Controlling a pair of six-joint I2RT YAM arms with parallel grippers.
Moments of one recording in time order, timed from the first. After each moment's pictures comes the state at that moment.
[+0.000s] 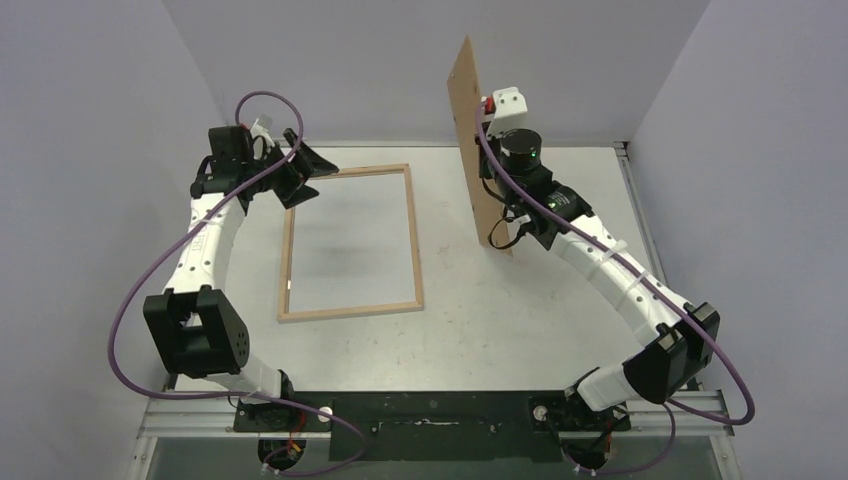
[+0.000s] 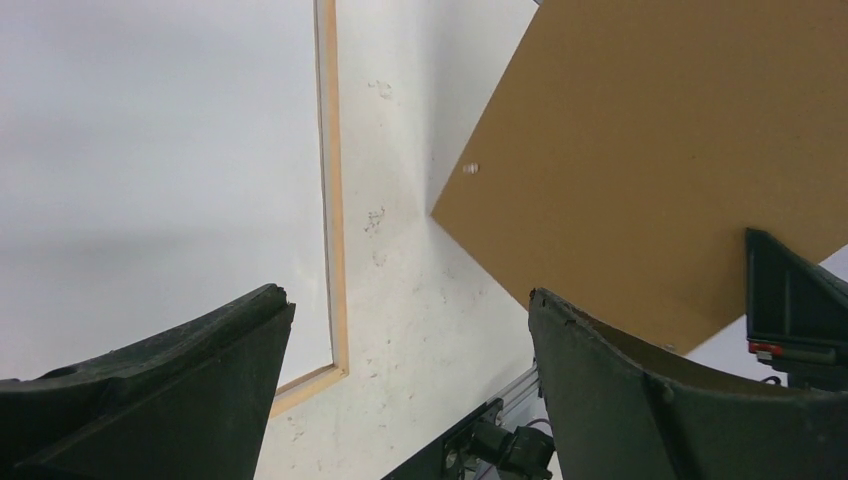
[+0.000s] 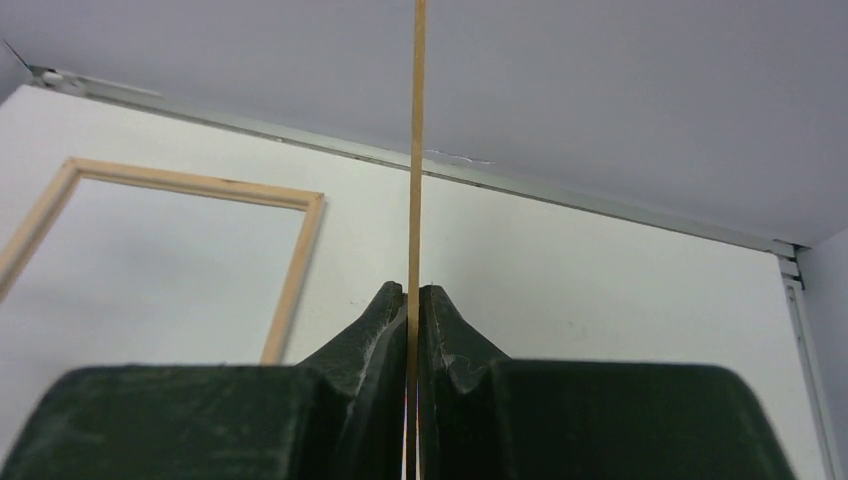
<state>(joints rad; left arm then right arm) 0.09 1.56 1.44 -0.55 0.68 -0.69 0.59 1.45 1.45 -0.19 0.37 -0.03</state>
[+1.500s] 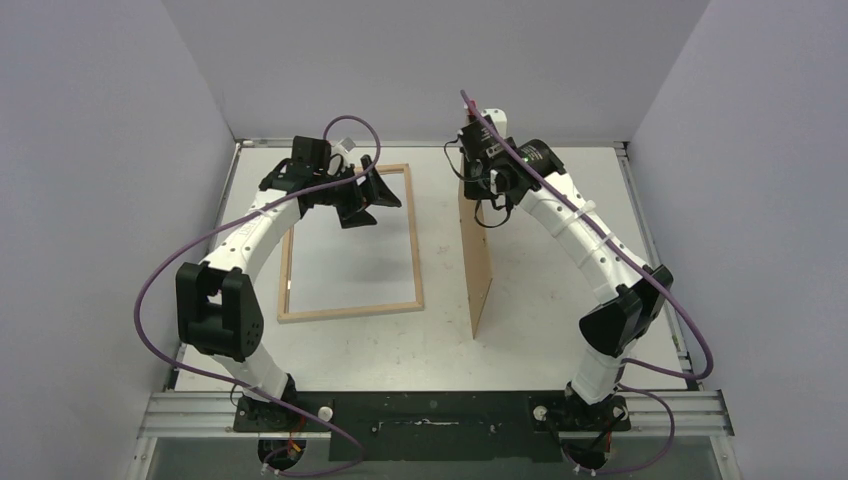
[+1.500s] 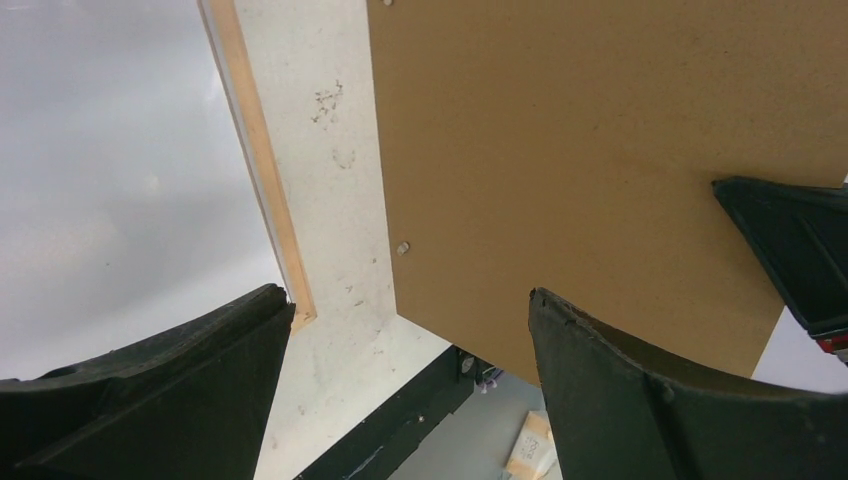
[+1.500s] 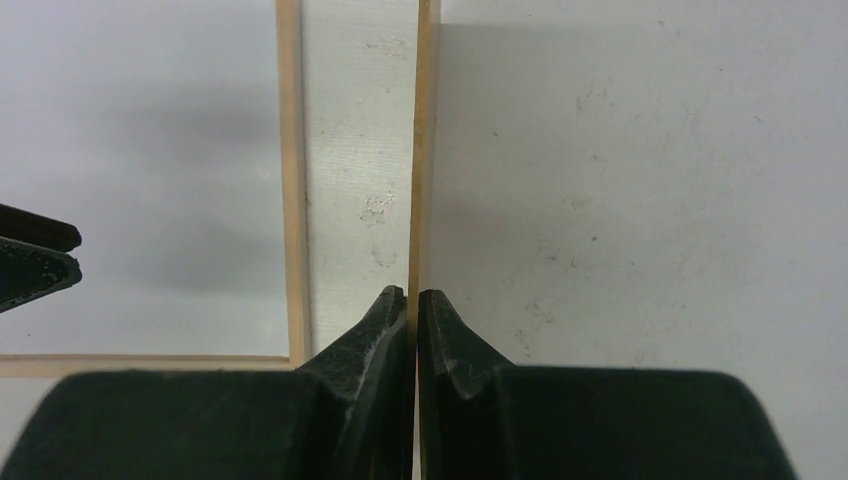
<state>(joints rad) -0.23 1.67 1.43 -0.59 0.64 -0.67 0.61 1.76 1.98 -1.09 0.32 0.43</state>
